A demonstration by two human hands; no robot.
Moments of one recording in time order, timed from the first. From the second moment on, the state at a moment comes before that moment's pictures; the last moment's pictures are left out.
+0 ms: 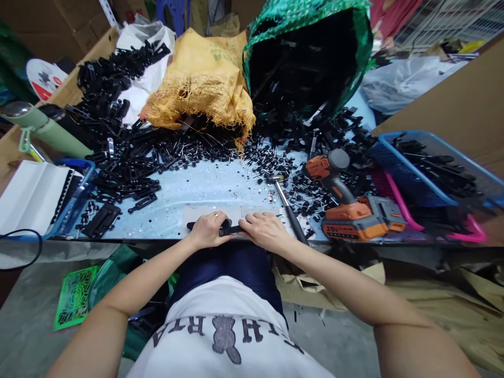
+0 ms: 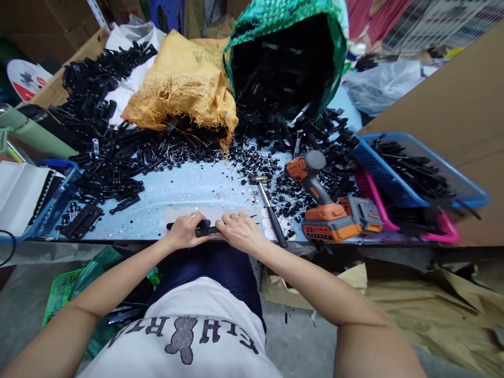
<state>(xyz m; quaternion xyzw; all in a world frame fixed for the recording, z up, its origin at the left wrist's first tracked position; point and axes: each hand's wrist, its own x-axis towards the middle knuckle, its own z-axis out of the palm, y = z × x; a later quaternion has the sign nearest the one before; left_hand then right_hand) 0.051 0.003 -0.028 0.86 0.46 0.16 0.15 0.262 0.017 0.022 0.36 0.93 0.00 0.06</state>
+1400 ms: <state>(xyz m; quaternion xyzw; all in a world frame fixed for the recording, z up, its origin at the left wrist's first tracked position) -0.017 0.001 -0.037 0.41 0.62 0.41 0.53 0.249 0.102 0.003 0.48 0.76 -0.28 -0.34</state>
